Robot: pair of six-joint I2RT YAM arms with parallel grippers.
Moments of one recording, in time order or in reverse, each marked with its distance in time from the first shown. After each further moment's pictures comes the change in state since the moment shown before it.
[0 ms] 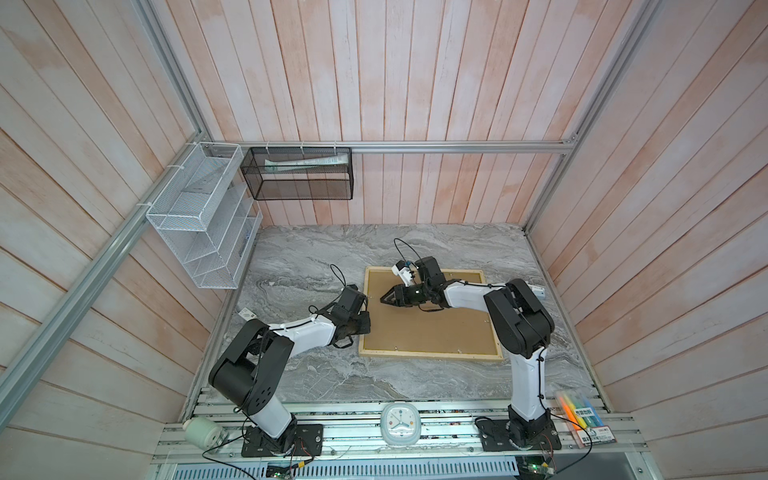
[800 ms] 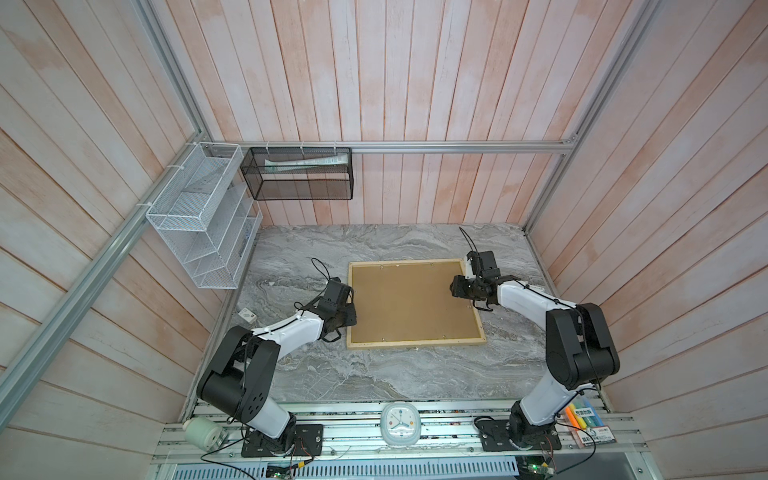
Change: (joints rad) left arm 0.100 -0.100 0.006 -0.075 -0.060 0.042; right arm -0.280 -0.314 -0.154 -0.331 0.648 -0.142
